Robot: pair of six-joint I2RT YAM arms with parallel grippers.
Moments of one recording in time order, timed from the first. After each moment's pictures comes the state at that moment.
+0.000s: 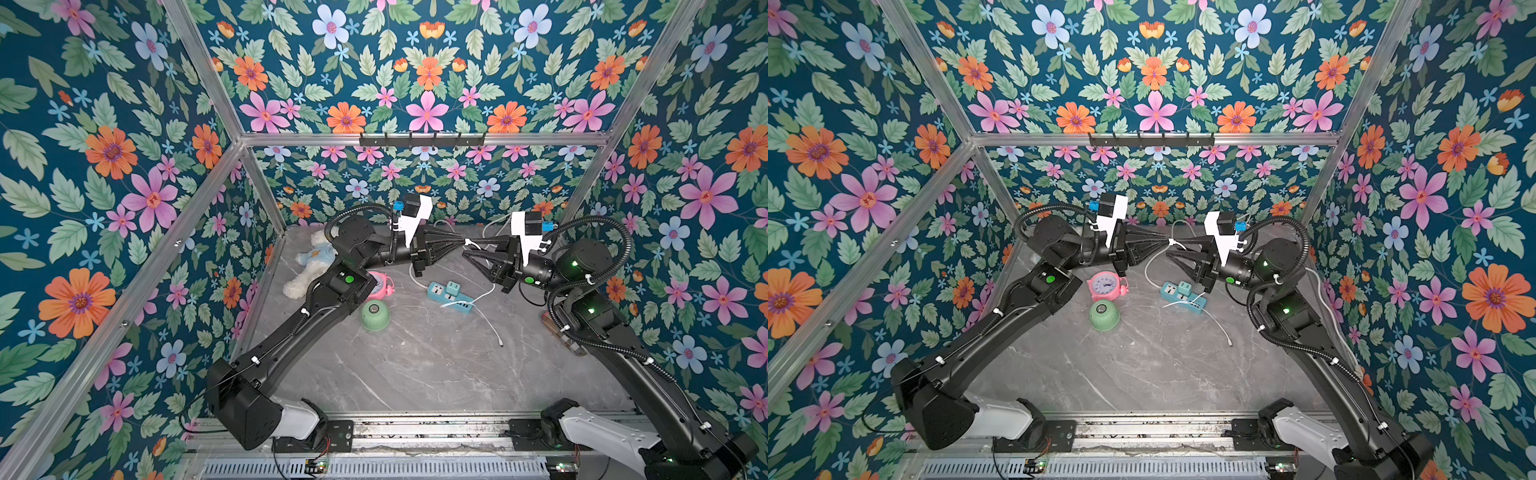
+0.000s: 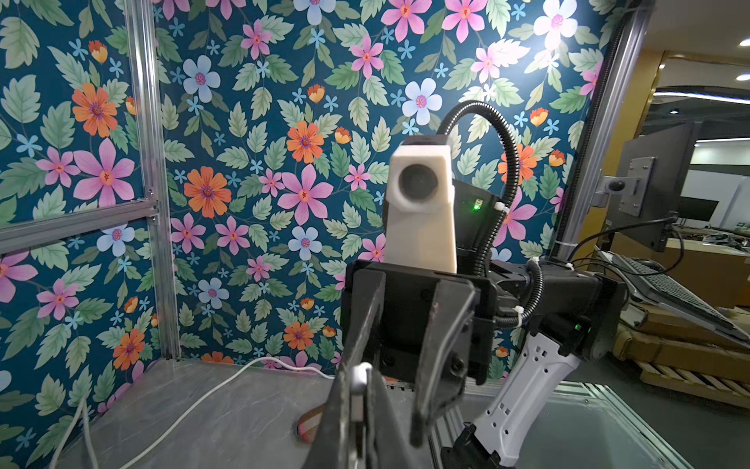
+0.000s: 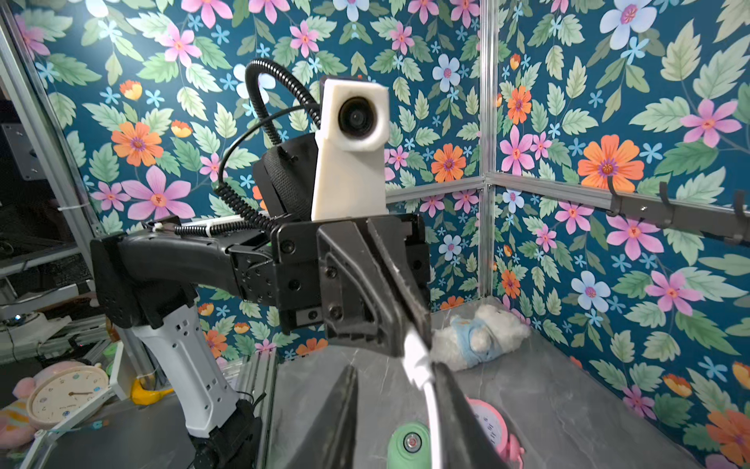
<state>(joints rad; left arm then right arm) -0.69 1.40 1.38 0.38 0.86 -0.36 0.44 1.05 1.16 0.15 -0.80 0.24</state>
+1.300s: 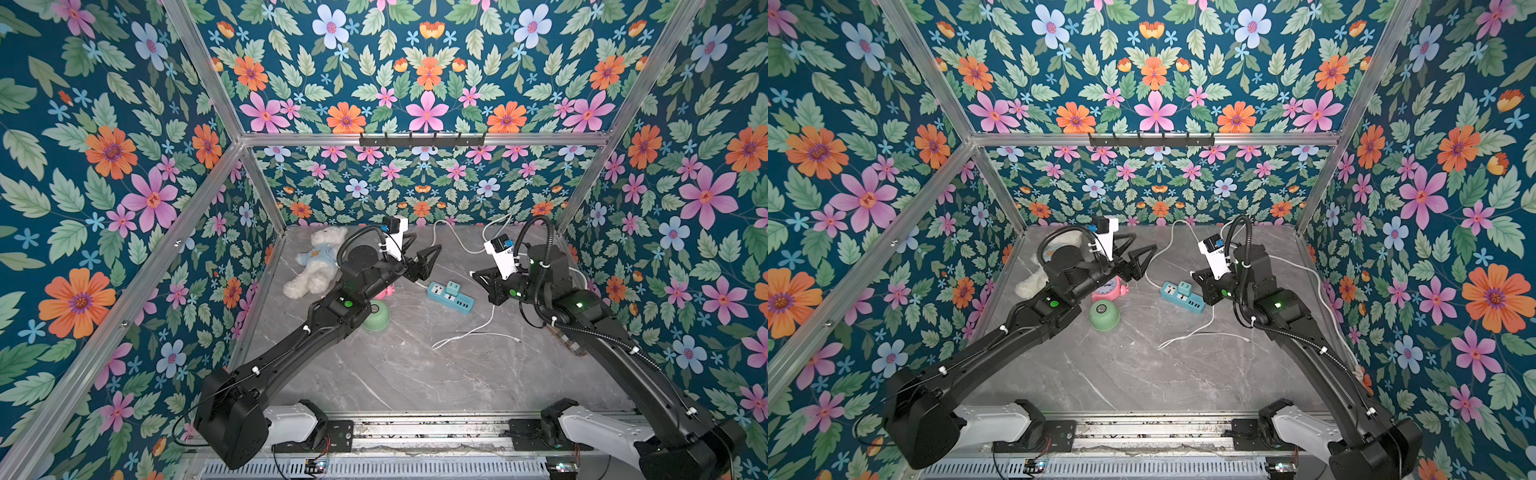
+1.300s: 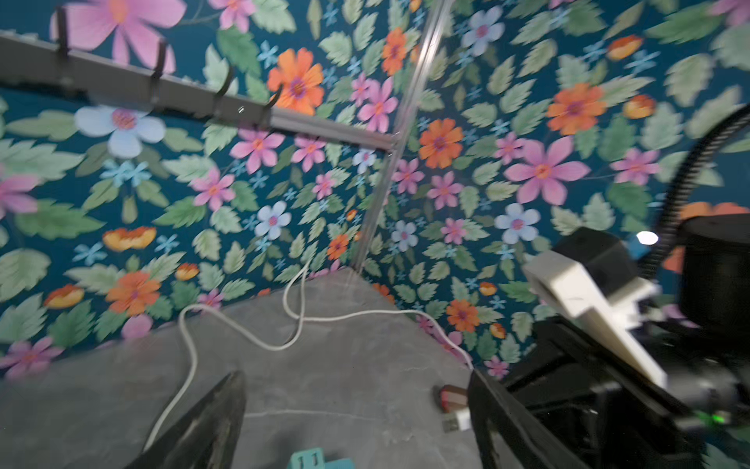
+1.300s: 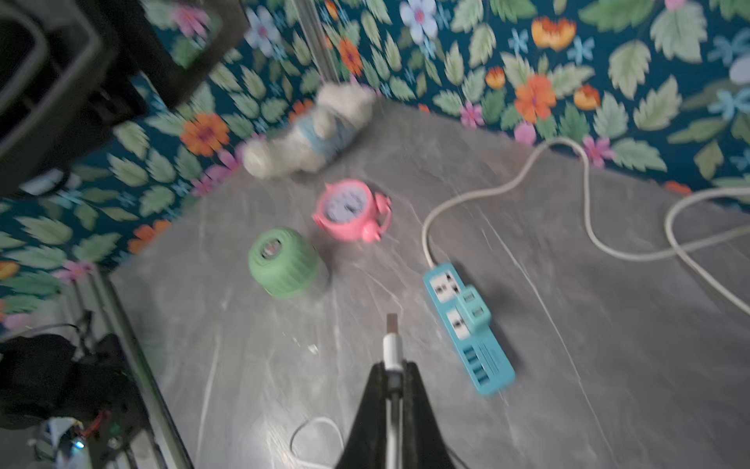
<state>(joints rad) -0.69 1.31 1.02 0.30 0.14 -0.32 0.41 1.12 1.14 -0.59 -0.29 0.00</state>
